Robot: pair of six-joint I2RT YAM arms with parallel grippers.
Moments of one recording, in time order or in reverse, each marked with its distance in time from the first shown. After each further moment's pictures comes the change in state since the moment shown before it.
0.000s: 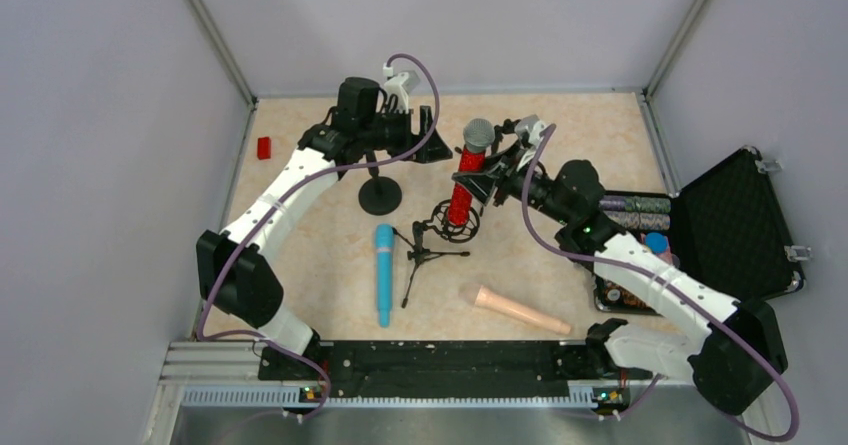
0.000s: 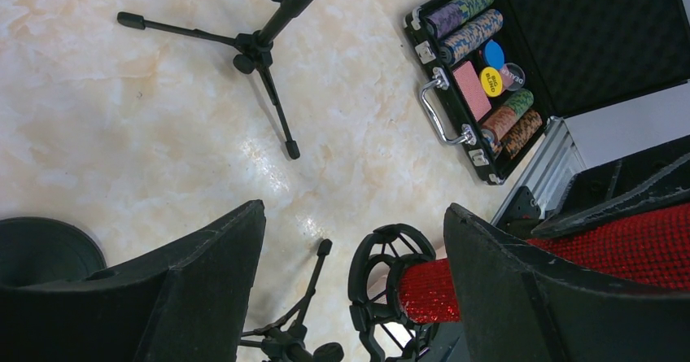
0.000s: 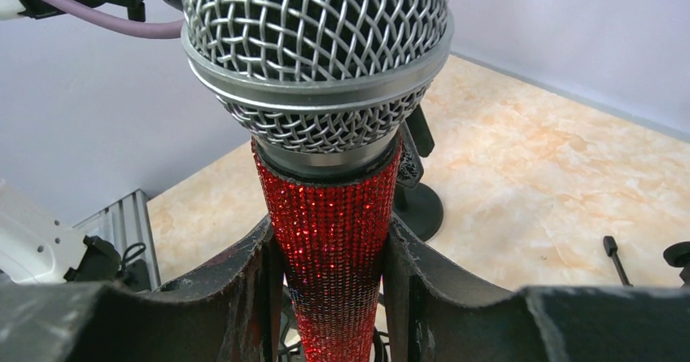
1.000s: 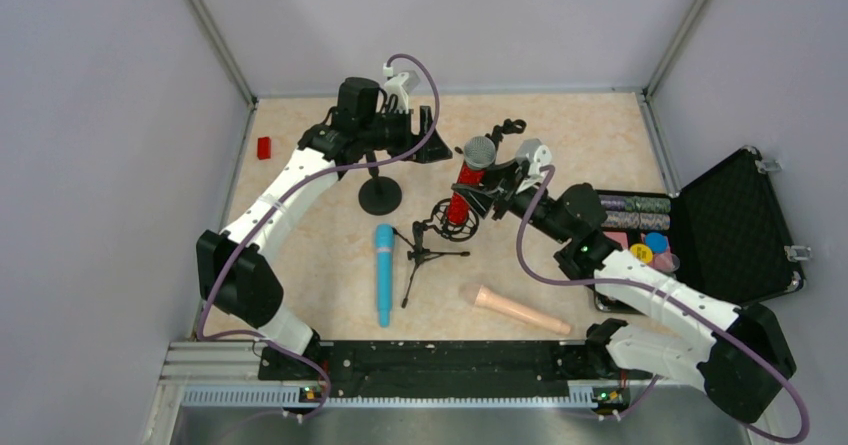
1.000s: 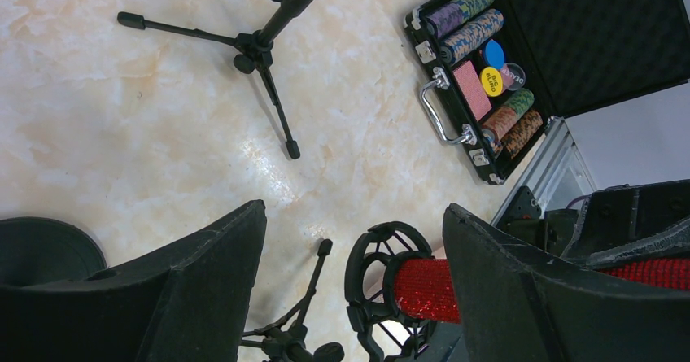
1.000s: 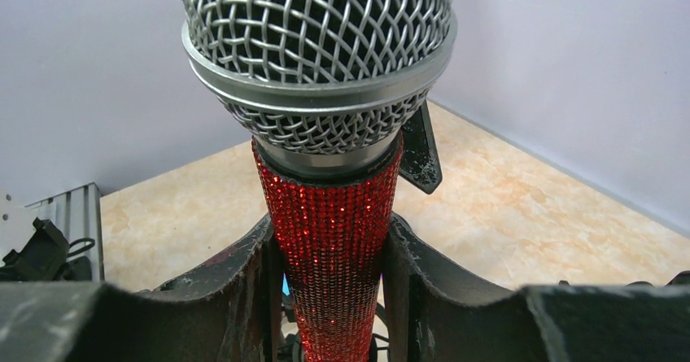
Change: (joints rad) left arm 0.000 0.000 -0.004 0.001 0.000 0.001; right arm 0.084 -0.066 -0.138 0.181 0.084 -0.170
